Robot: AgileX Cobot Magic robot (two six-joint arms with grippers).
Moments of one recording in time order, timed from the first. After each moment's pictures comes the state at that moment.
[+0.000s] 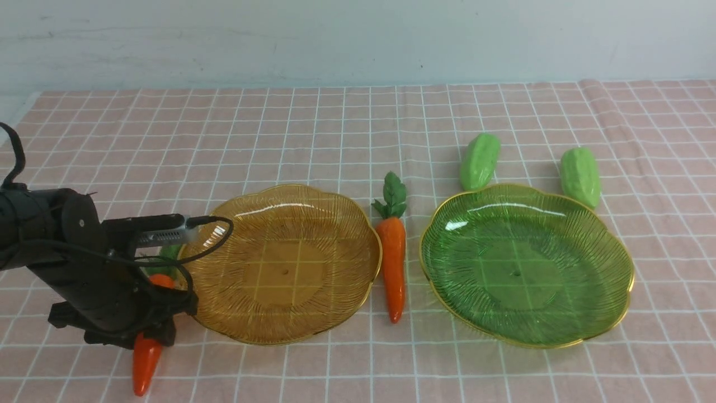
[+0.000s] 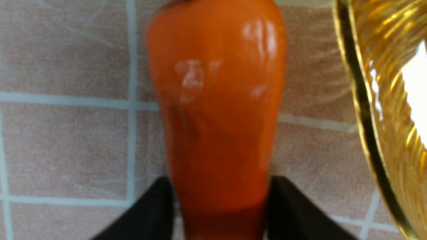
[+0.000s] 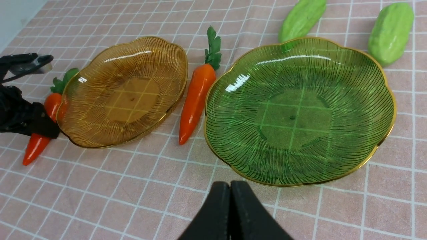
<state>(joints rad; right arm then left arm) 0.05 0.52 -0.70 0.50 1.00 -0.22 -0.03 1.73 -0.89 -0.14 0.61 -0.05</state>
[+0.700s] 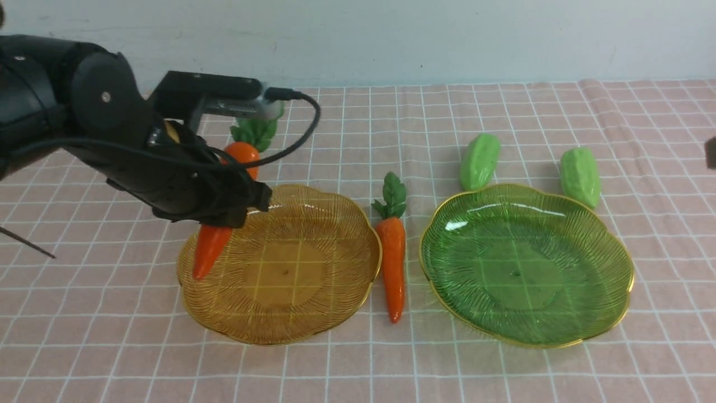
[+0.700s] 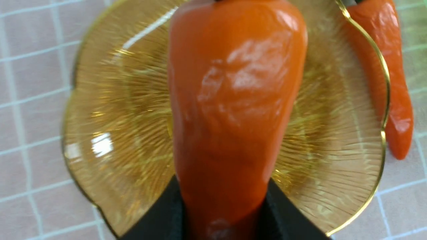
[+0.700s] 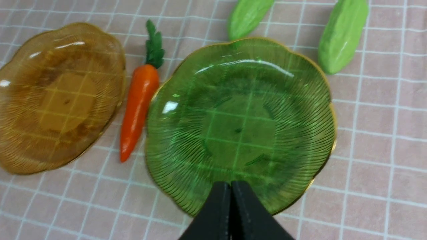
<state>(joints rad) 0.05 1.20 -1.24 0.23 1.11 -0.08 -0.33 1.57 -1.22 -0.07 0.80 -0.08</state>
